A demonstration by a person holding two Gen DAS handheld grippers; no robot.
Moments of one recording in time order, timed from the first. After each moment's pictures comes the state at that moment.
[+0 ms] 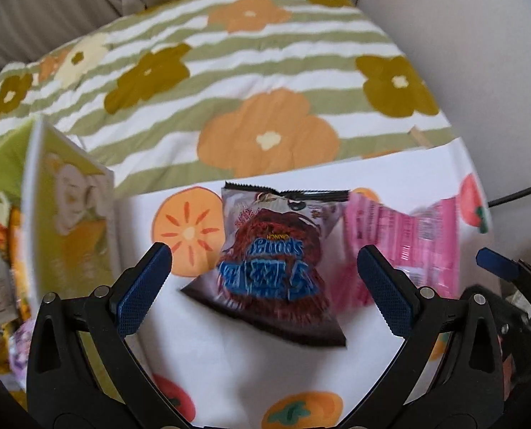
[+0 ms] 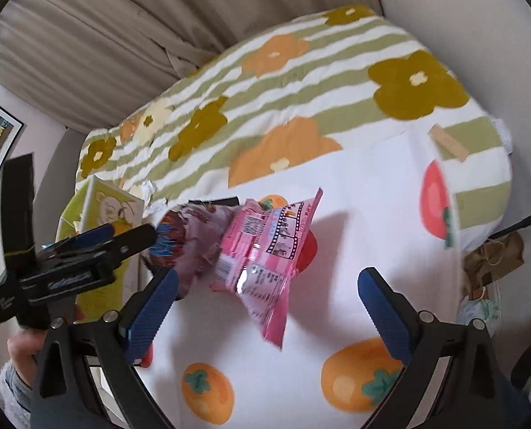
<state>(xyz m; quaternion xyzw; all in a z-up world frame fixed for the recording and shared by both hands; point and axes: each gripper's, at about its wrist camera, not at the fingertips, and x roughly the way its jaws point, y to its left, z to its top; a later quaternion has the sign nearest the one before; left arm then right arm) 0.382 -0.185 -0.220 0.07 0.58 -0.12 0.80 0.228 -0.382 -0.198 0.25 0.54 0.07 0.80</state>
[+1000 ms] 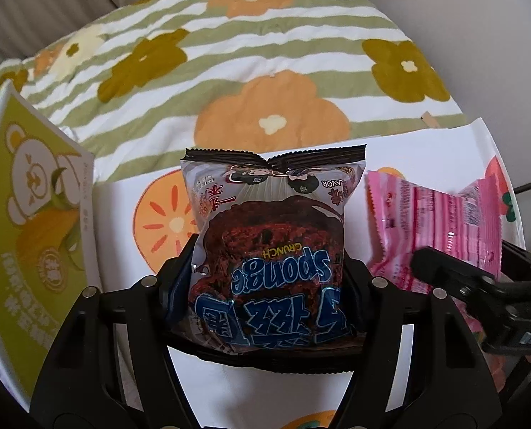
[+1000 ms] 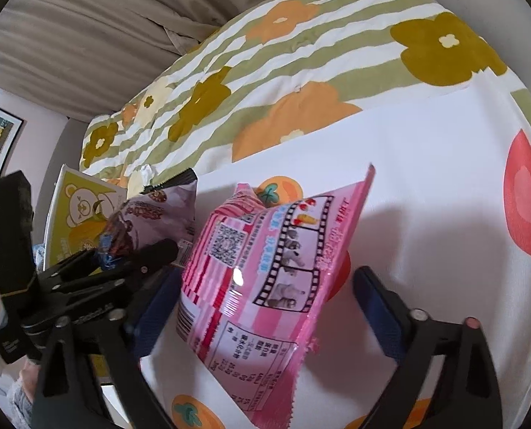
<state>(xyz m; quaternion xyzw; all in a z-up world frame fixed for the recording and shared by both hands) 0.380 -0.183 -0.254 0.08 0.58 -0.12 0.80 0.268 -0.363 -0.259 0.26 0.56 0.10 0.78</state>
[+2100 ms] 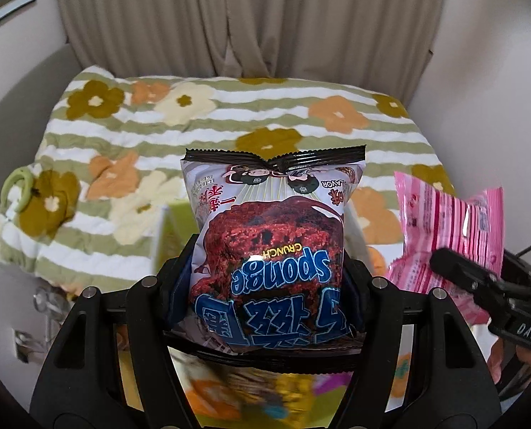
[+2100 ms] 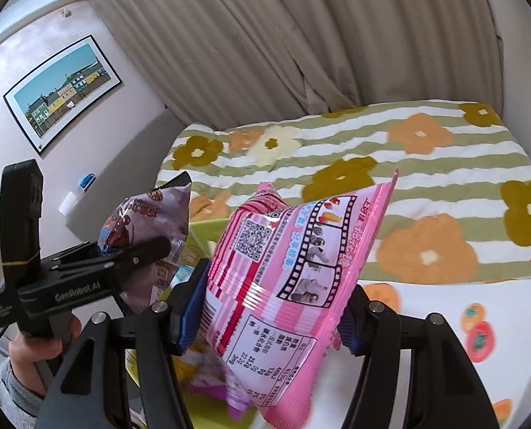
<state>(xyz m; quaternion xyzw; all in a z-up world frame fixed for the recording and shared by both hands) 0.358 0.119 -0.041 -0.01 0.45 -0.06 0.89 0.282 -0.121 -0.057 0.15 0.42 0.21 0.87</state>
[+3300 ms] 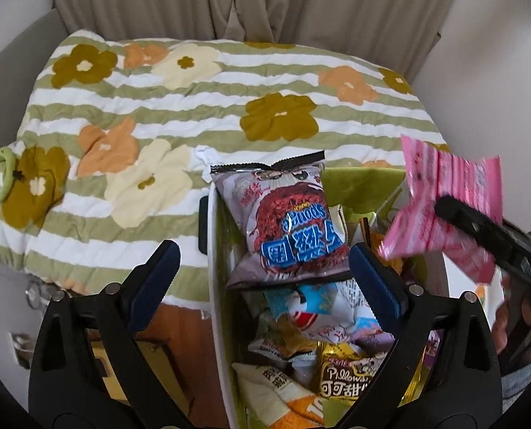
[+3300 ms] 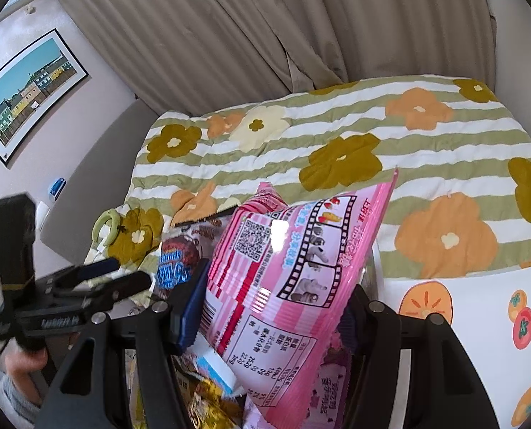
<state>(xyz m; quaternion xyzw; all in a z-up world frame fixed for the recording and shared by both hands) 0.398 0.203 -0.100 -0.02 0.51 -0.10 0.85 0.333 -0.052 -0.089 0.15 0.45 0.14 0.87</state>
